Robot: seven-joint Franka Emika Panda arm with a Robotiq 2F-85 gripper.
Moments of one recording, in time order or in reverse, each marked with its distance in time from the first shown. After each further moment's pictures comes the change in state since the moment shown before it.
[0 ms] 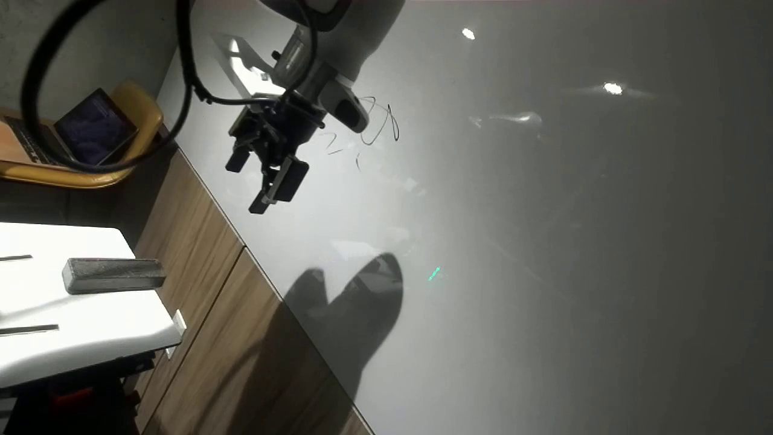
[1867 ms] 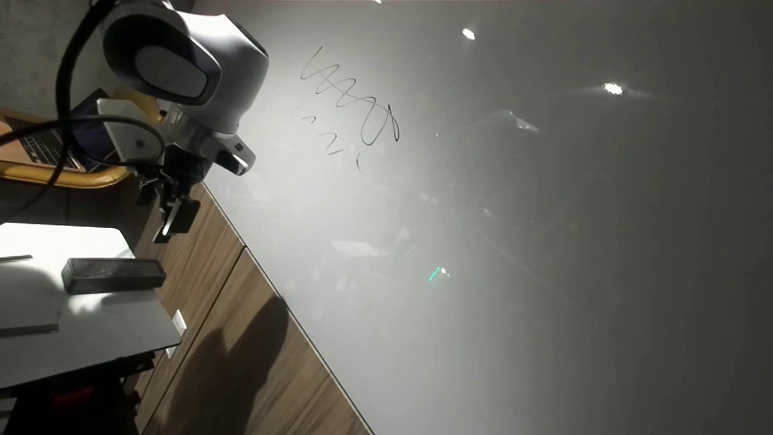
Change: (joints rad) arm 0.206 0.197 0.146 -0.292 0.109 0.492 0.137
